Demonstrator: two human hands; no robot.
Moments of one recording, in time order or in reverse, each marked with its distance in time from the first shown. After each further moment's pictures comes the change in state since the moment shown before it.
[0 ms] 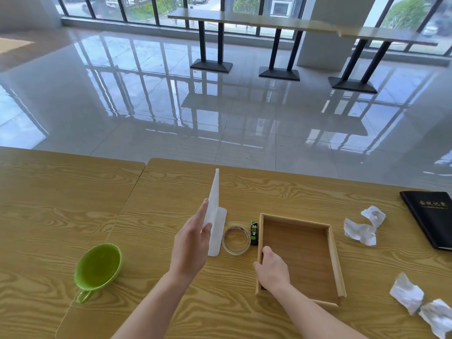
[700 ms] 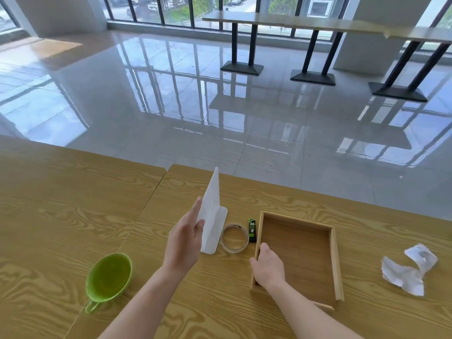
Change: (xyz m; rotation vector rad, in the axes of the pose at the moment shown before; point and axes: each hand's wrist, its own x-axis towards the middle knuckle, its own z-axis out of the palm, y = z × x) left_hand 0.060 -0.033 -0.022 0.073 0.088 -0.101; right_hand 0.070 -0.067 0.000 -0.008 -0.073 -0.114
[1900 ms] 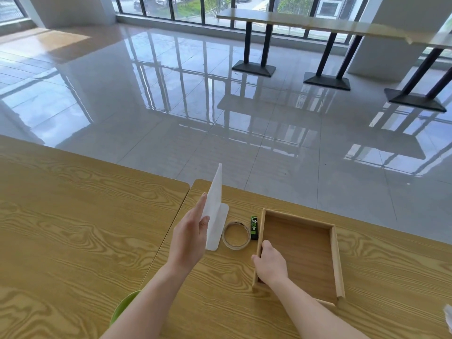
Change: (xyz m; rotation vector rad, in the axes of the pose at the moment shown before) left_hand 0.102 -0.076 -0.054 -0.049 0.023 0.007; right_hand 0.078 -0.115 0.033 -0.001 -0.009 -0.014
